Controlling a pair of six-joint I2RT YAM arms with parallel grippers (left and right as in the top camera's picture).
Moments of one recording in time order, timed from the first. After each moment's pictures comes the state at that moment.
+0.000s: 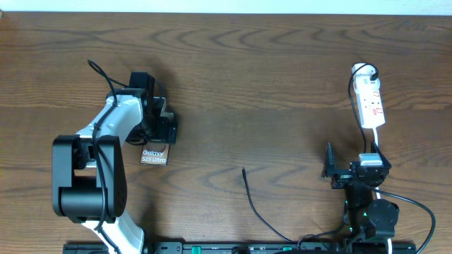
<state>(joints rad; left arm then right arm) -0.03 1.86 1.12 -0.81 0.04 0.04 -0.02 0.01 0.01 -0.07 -0.03 -0.09</state>
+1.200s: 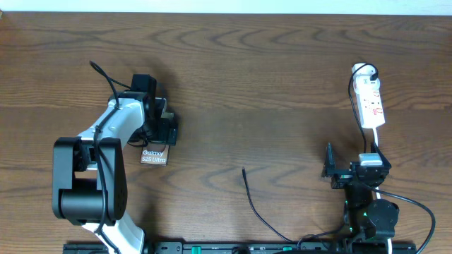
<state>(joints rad) -0.05 1.85 1.09 -0.76 0.01 0.04 -0.02 0.01 0.01 -0.07 -0.03 -0.09</state>
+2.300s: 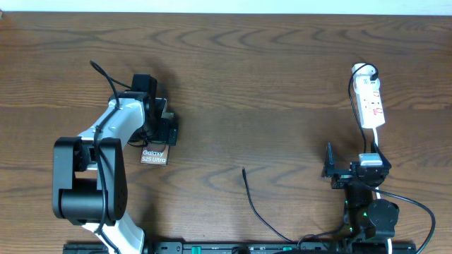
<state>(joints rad) -0.05 1.85 1.09 -0.77 0.01 0.04 -0.02 0.01 0.01 -0.07 -0.03 -0.09</state>
